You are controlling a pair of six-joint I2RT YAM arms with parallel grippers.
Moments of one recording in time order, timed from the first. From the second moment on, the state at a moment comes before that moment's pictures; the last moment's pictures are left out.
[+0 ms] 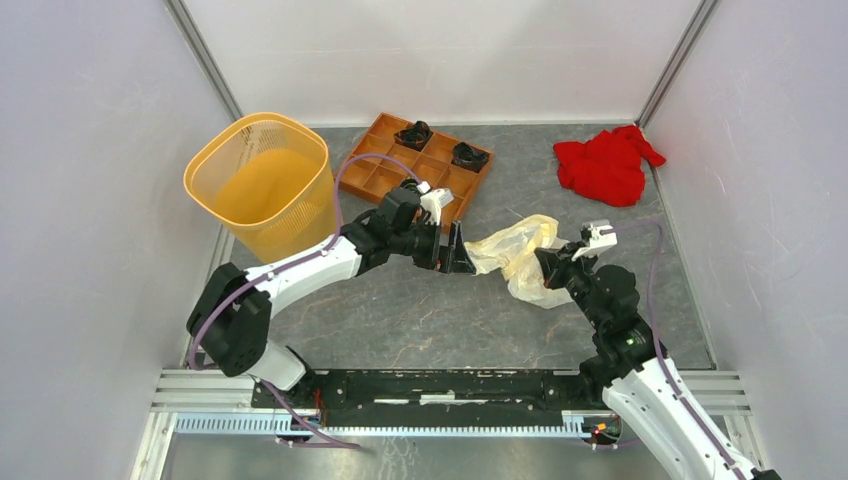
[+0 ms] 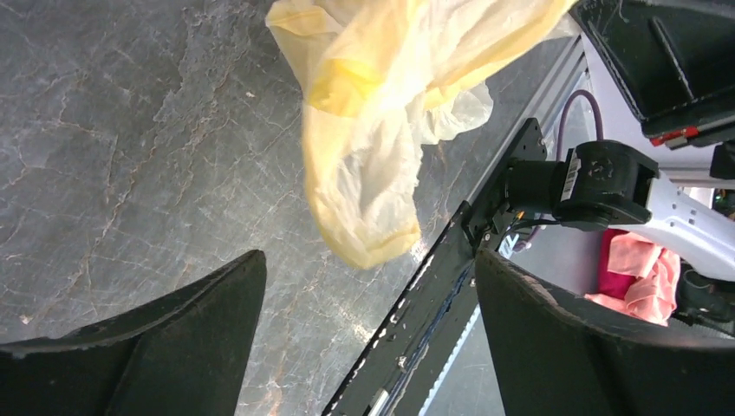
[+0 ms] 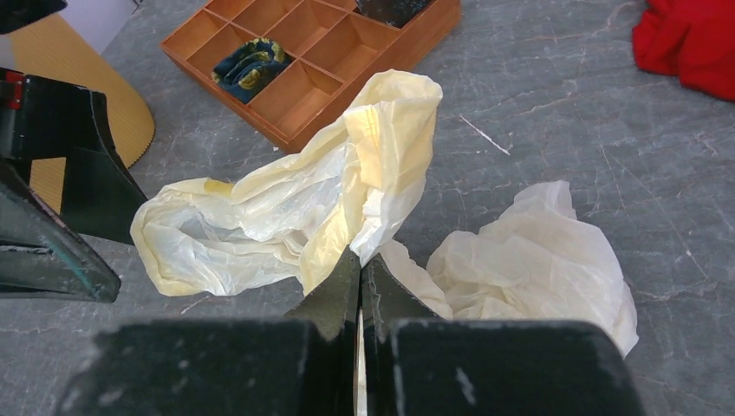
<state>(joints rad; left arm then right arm) -0.72 1.49 0.99 -0.14 0.51 -0.53 0.41 0.46 0.34 -0.05 0.03 0.30</state>
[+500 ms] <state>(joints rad) -0.72 1.61 0.99 -0.11 0.56 -0.60 0.41 0.37 0.29 -0.09 0.02 0.35</state>
